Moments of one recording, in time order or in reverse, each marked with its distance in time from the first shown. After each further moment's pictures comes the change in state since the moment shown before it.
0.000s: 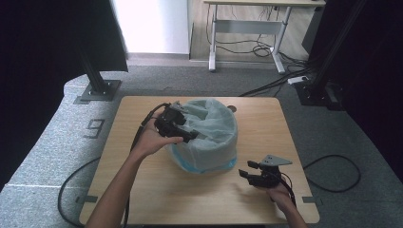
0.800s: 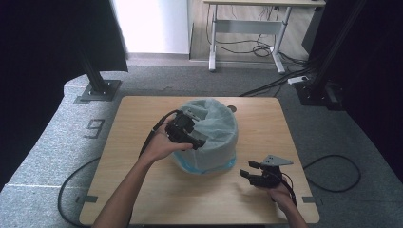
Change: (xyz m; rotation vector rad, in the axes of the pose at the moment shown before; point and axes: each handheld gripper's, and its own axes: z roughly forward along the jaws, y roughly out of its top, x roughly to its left) left arm -0.013 0.001 0.030 0.075 -0.020 -0.005; right arm -0.002 -0.001 -0.002 -0.004 -0.009 0.000
